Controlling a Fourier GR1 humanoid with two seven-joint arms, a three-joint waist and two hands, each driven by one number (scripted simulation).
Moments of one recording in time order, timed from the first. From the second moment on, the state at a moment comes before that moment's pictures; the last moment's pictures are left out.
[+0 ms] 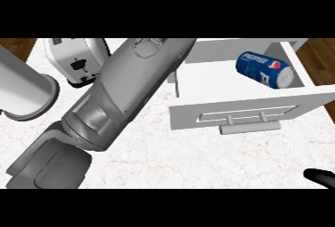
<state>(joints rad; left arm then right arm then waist) -1.58 0.00 -0.26 -0.40 0.40 0.52 0.14 -0.01 -0.16 -0.29 -2.24 -0.11 0.05 0.36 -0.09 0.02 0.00</state>
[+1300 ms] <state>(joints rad) -1.63 0.00 -0.29 -0.31 0.59 0.65 0.01 -0.21 -0.34 -0.09 -2.06 0.34 0.10 0.20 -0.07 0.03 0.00</state>
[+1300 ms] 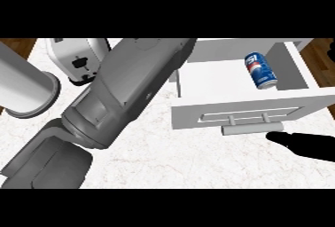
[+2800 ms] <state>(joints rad) -1.55 0.13 -0.28 -0.40 0.54 0.57 0.07 -0.71 -0.20 0.08 -0.90 1.00 -0.44 -0.04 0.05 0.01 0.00</state>
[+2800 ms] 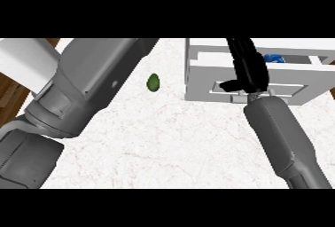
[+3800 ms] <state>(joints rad) -1.36 0.26 -0.32 -0.69 0.50 0.52 0.20 -1.10 -0.19 -0.05 -0.37 1.06 -0.64 -0.08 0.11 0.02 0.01</state>
